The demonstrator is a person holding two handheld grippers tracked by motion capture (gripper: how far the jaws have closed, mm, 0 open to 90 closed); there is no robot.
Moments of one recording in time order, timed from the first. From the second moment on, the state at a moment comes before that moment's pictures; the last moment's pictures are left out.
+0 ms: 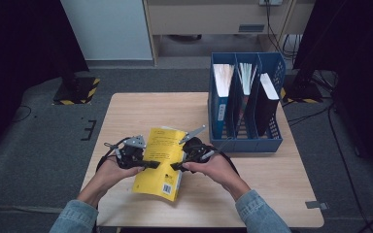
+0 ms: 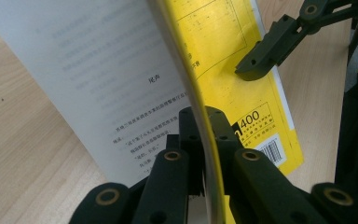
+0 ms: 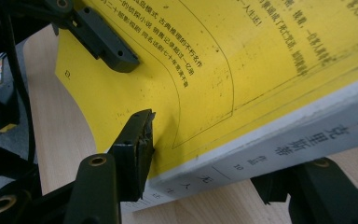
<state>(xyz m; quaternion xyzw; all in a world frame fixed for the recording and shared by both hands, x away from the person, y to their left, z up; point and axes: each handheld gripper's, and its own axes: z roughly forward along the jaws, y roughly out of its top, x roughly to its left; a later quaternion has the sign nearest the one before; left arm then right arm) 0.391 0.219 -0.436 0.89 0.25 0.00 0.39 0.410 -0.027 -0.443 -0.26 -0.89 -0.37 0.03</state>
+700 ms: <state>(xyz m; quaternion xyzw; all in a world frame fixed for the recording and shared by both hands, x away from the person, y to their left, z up) 0.390 0.216 -0.424 0.88 0.24 0.03 0.40 0.414 -0.027 -0.421 -0.25 -0.89 -0.37 0.00</state>
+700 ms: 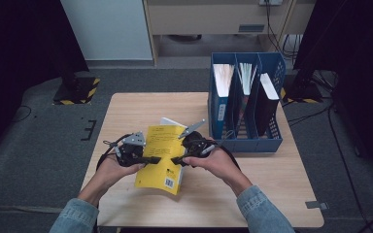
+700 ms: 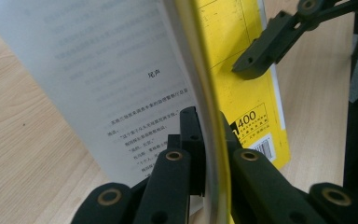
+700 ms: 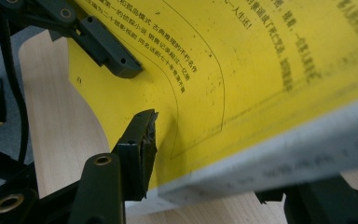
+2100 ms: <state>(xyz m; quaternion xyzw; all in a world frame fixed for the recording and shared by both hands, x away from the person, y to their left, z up) 0.403 0.221 -0.434 0.84 0.31 0.05 0.44 0.415 -0.035 -0.412 -0.26 -0.89 -0.37 -0.05</state>
